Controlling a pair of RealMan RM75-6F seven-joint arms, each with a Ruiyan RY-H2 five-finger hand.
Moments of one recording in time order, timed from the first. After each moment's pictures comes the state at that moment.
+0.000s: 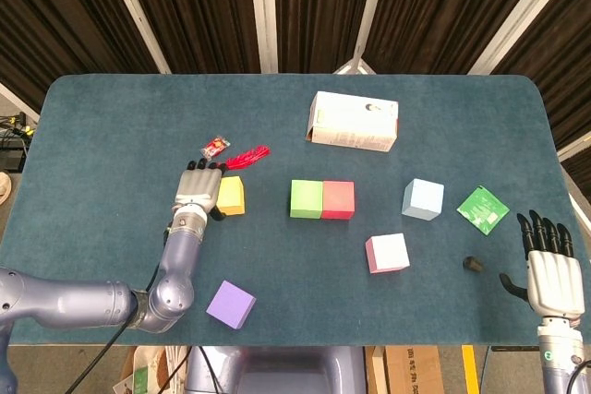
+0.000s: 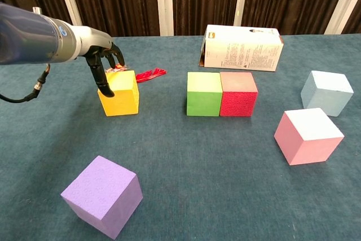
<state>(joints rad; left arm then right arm) -1.14 -1.54 -0.33 -1.66 0.02 1.20 0.94 0.11 -1.19 0.09 -1.67 -1.28 1.47 -0.29</state>
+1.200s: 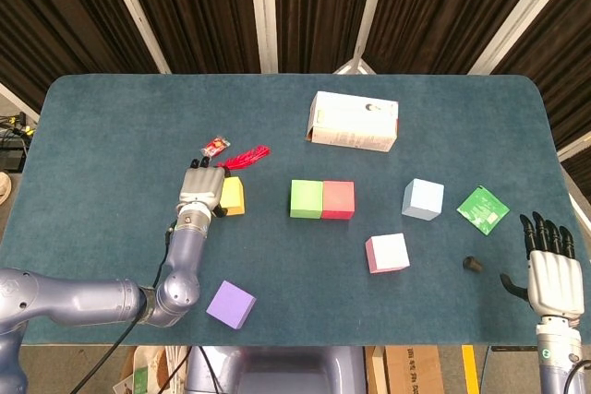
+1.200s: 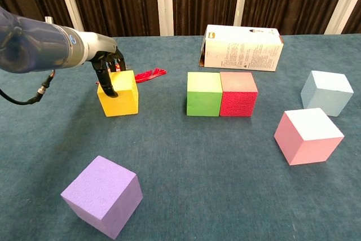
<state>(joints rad) -1.15 -1.59 -0.33 -1.58 0.04 1.18 0.96 0.10 -1.21 0.12 -1.69 -1.22 1.45 -0.32</state>
